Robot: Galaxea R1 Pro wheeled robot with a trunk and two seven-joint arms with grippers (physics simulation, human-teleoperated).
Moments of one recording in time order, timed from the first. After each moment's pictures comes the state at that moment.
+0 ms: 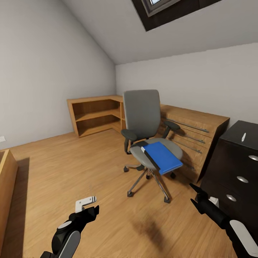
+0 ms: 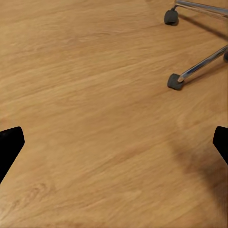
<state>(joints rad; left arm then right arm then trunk) -0.11 0.03 -0.24 -1.59 0.56 0.63 0.59 -0.30 -0.23 -0.27 -1.01 -1.40 0.56 0.14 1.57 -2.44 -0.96</state>
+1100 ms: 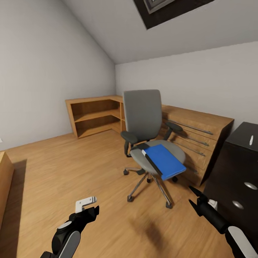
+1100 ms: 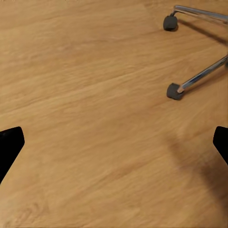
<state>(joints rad) -0.11 0.03 -0.24 -1.59 0.56 0.63 0.59 -0.30 -0.23 -0.26 -0.90 -1.31 0.56 0.39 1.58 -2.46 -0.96</state>
